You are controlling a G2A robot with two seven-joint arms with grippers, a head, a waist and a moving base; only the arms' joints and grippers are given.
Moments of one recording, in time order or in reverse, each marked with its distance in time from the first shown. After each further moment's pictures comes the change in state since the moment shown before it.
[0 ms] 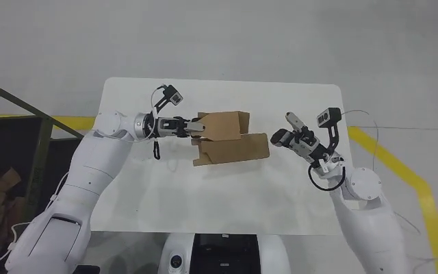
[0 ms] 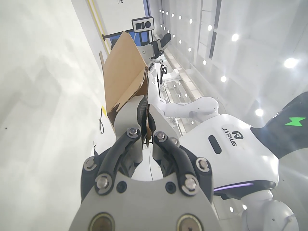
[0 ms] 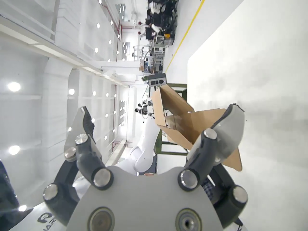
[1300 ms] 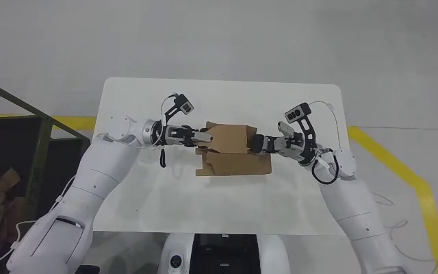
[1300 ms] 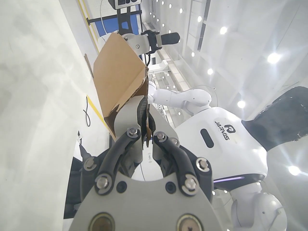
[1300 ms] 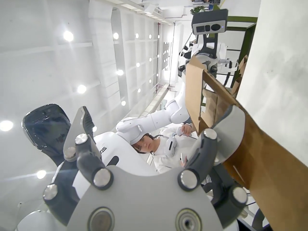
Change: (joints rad) left arm 0.015 -0.009 0.074 -0.028 -0.059 0.018 -0.018; right arm 0.264 -0.043 -0.190 0.382 0.375 -0.157 0.522
